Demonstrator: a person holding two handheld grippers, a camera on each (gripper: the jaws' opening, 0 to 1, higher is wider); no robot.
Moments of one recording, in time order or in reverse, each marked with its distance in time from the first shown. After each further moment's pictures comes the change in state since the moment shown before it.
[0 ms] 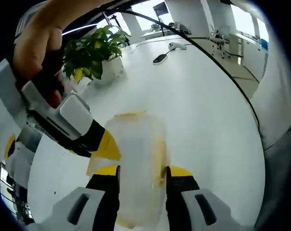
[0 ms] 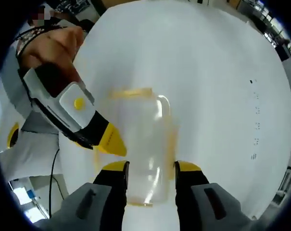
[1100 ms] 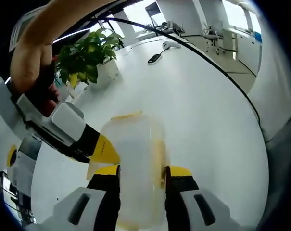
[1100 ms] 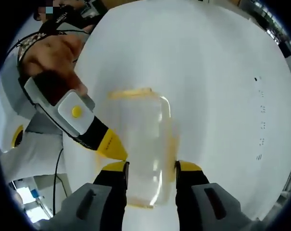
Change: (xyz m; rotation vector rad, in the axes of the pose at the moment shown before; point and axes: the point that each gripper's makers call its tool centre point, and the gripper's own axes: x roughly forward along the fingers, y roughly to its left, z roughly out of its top) left arm 0.001 -0.001 0.002 0.046 -0.016 -0.011; right arm 0.005 0.008 -0.003 0.028 -0.014 0.054
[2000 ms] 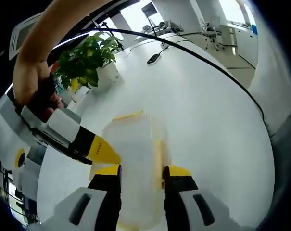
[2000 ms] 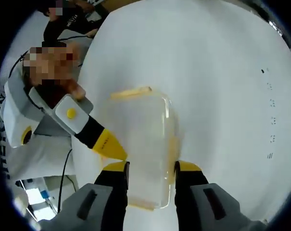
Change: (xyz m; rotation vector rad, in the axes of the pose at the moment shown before) left arm 0.005 -0.001 0.000 0.054 -0.020 0.047; right arm 0.009 0.001 -0.007 0.041 -0.009 0.112
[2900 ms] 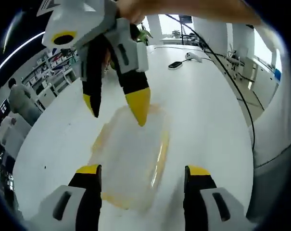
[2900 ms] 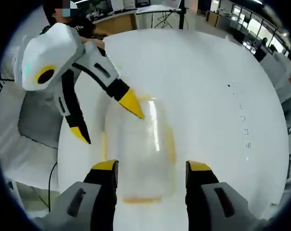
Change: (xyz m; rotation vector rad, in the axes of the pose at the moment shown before) left arm -0.035 0.015 -0.024 -0.341 0.046 -0.005; right arm -0.036 0.031 -0.010 0.015 -0.346 -0.256
